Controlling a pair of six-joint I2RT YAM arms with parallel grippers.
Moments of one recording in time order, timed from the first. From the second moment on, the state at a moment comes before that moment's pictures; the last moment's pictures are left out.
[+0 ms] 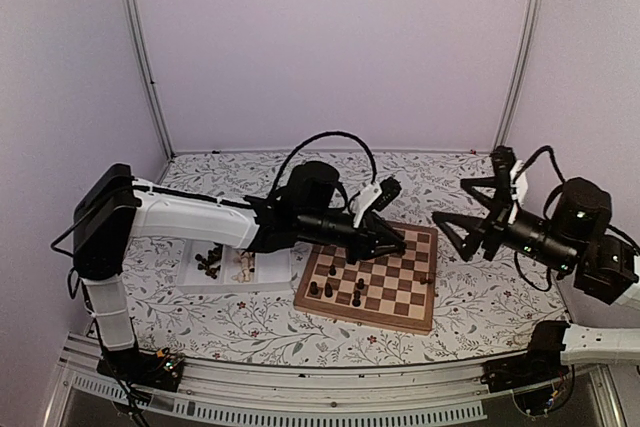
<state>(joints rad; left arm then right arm) -1.03 1.90 1.28 0.31 0.55 -0.08 0.96 0.66 0.68 -0.15 0.11 0.02</state>
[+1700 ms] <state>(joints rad) -1.20 2.19 1.47 0.01 0.27 0.09 0.95 0.79 0.65 -0.22 0.43 0.19</state>
